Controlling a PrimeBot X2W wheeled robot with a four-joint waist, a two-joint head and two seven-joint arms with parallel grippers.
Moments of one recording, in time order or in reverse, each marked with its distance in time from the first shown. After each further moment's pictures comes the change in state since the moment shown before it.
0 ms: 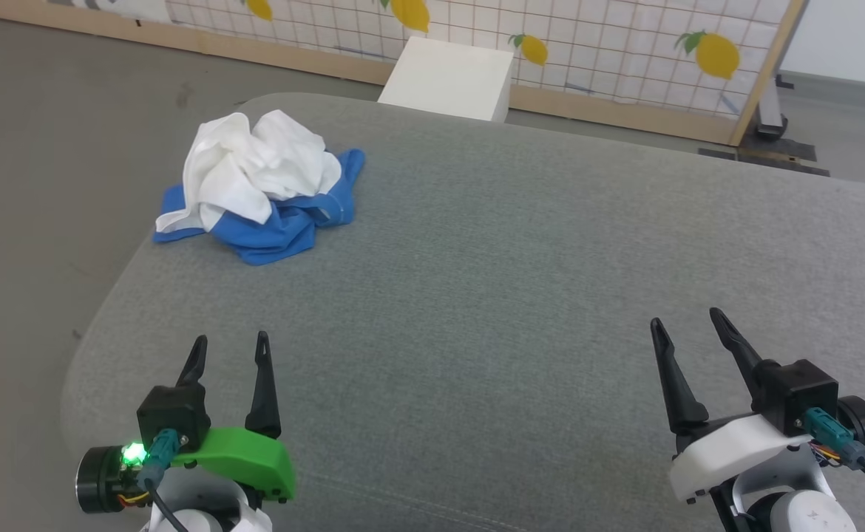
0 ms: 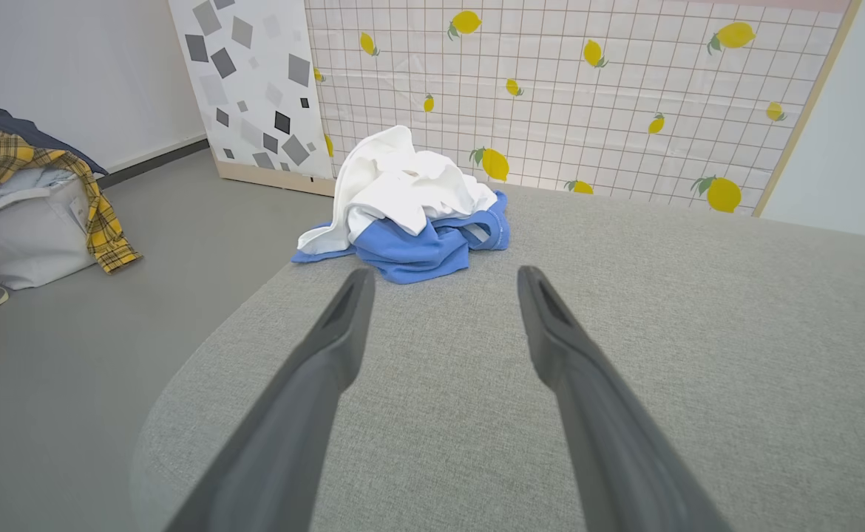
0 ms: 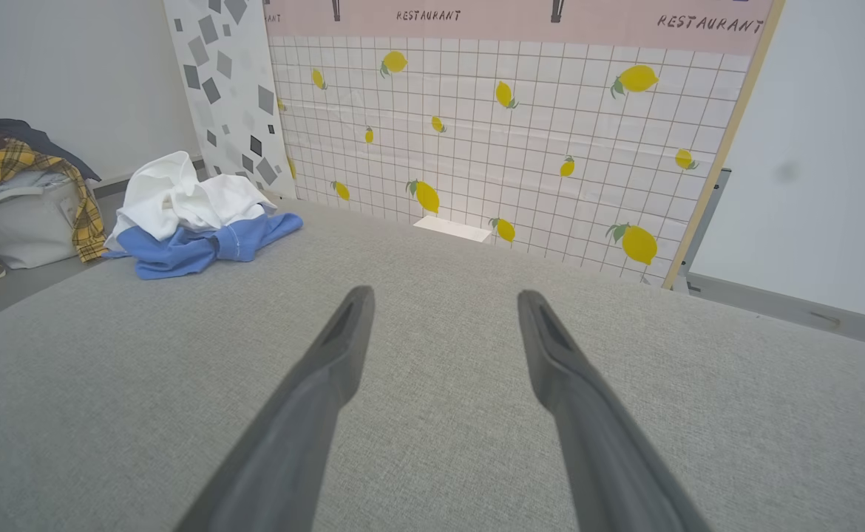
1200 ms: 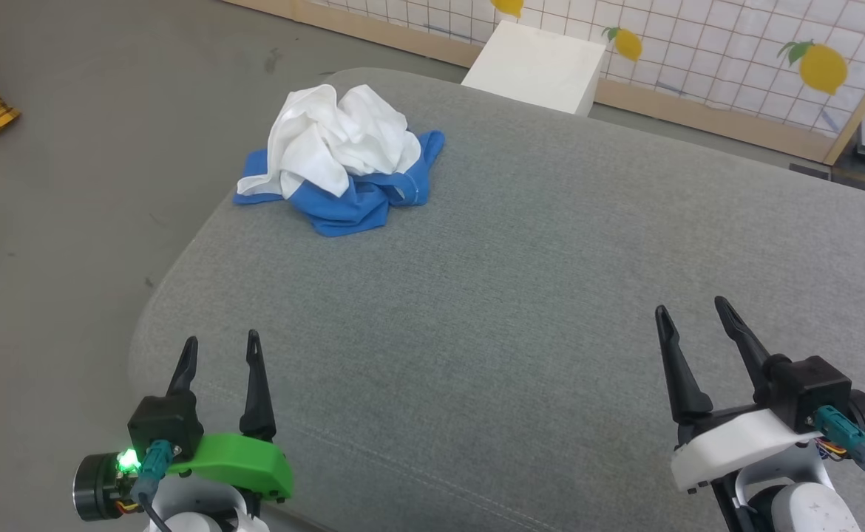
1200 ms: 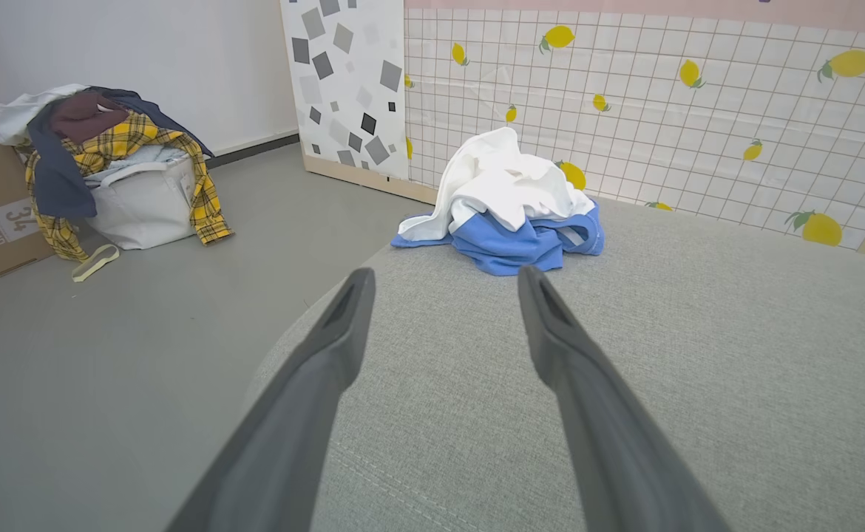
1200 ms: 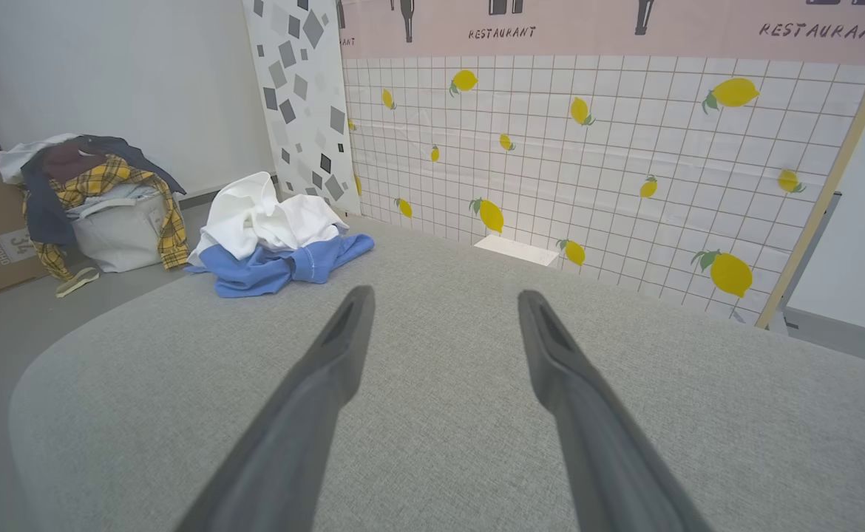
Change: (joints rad) left arm 0.001 0.001 0.001 0.024 -0.026 0.027 -0.077; right arm -0.019 0.000 -0.003 0.017 0.033 0.000 -0.053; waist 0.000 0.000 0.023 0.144
